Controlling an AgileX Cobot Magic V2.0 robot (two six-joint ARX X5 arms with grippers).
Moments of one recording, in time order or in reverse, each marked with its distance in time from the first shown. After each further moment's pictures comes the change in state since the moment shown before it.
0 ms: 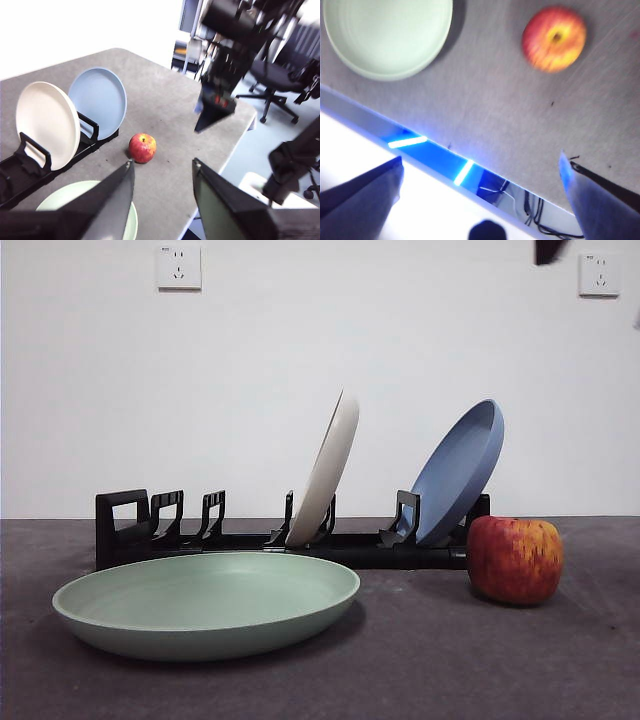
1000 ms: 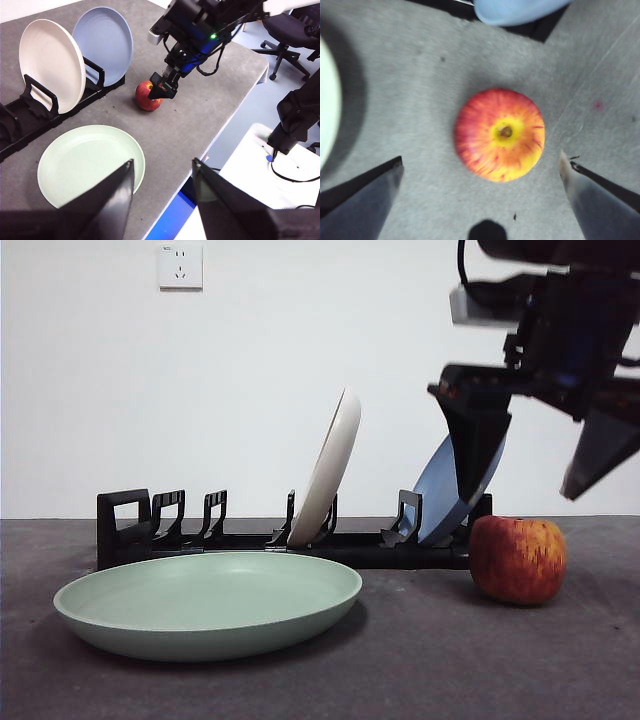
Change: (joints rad) left arm 0.000 -0.018 0.000 -0.206 0.000 0.000; right arm 0.003 0.176 -0.362 0.708 0.273 0.119
